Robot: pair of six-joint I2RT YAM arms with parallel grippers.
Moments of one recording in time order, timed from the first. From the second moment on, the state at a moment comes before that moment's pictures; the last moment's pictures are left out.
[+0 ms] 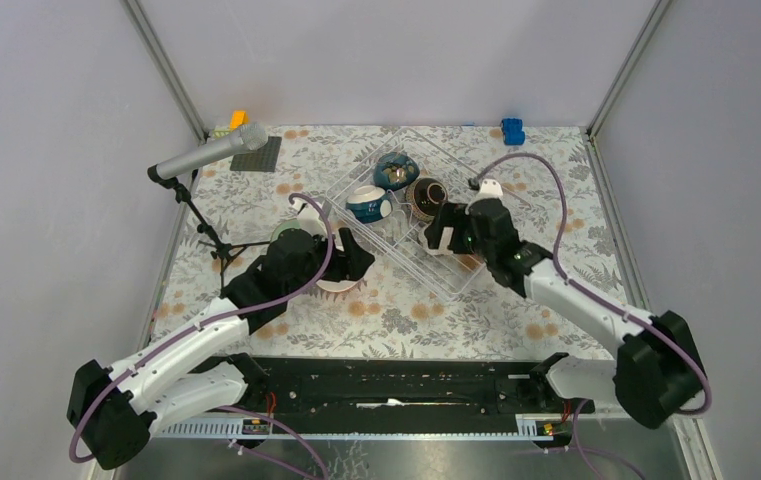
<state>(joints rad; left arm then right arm) -0.72 0.93 0.67 -0.14 -0.04 -0.60 0.57 1.19 0.70 -0.01 0.08 0.49</state>
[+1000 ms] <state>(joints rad) -0.72 0.93 0.67 -0.14 -0.08 -0.60 0.57 1.81 1.21 -0.43 0.30 0.49</state>
